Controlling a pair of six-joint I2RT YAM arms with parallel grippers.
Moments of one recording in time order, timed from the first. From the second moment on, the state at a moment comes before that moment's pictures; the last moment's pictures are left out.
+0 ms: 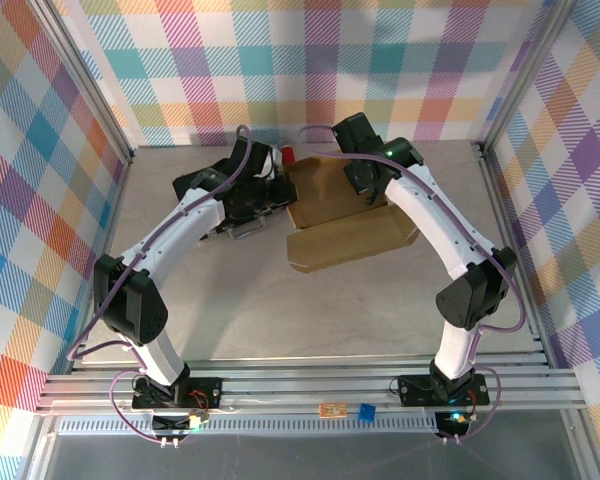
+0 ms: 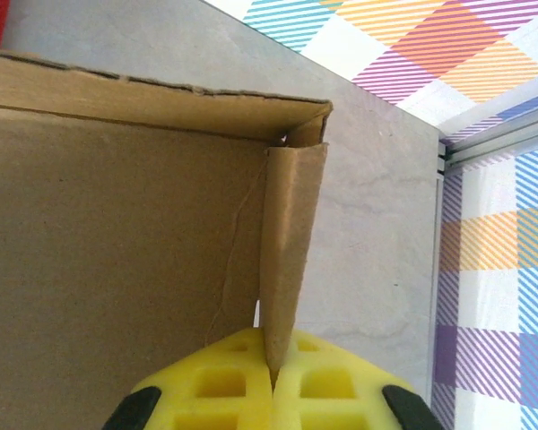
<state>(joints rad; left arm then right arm) -0.50 1.70 1.61 -0.69 0.28 -0.66 0.58 1.82 2.01 -1.15 0.58 -0.01</state>
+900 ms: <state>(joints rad) -0.49 1.70 1.63 -0.71 0.27 -0.65 0.47 1.77 1.99 -1.20 0.25 0.10</state>
